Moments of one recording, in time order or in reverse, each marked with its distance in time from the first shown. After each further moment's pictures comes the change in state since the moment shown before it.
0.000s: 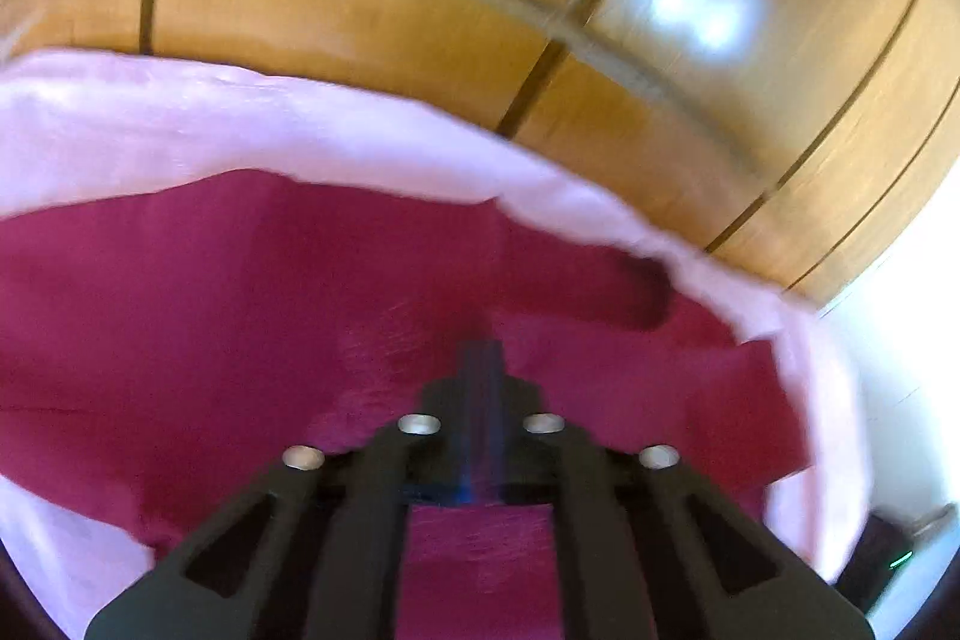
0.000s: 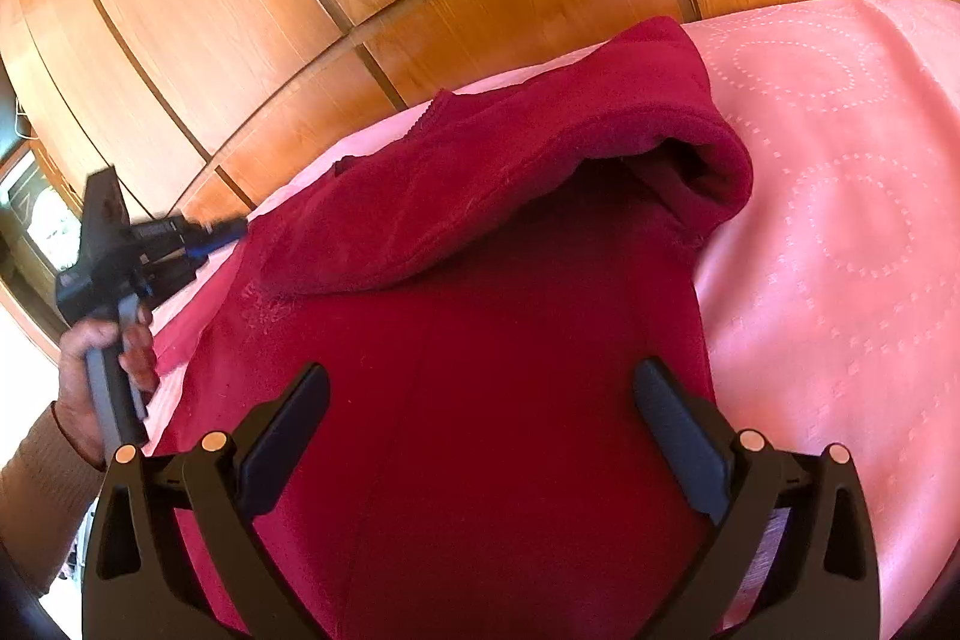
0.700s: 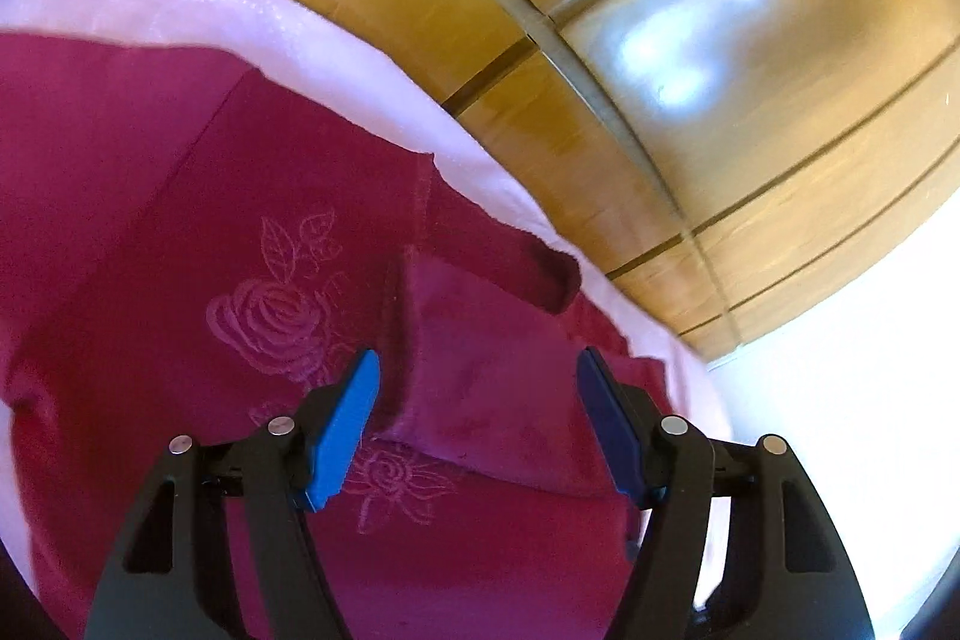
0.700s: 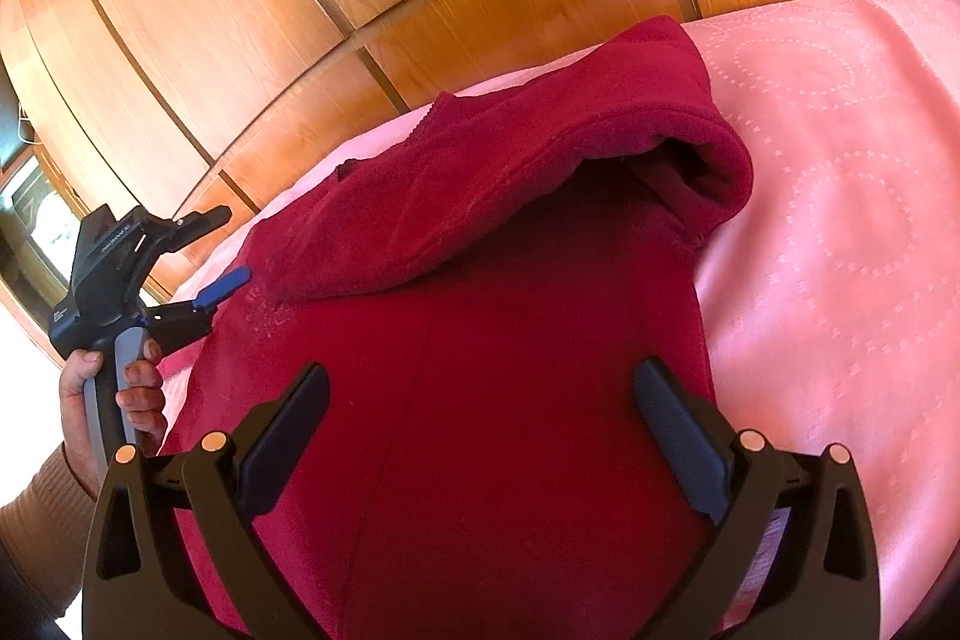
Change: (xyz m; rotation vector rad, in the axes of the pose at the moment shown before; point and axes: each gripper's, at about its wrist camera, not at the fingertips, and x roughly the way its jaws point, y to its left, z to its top) left arm -0.009 0.007 -0.027 -0.287 -0.020 -0.312; right arm -0.005 -0.004 -0.002 0.012 -0.006 0.016
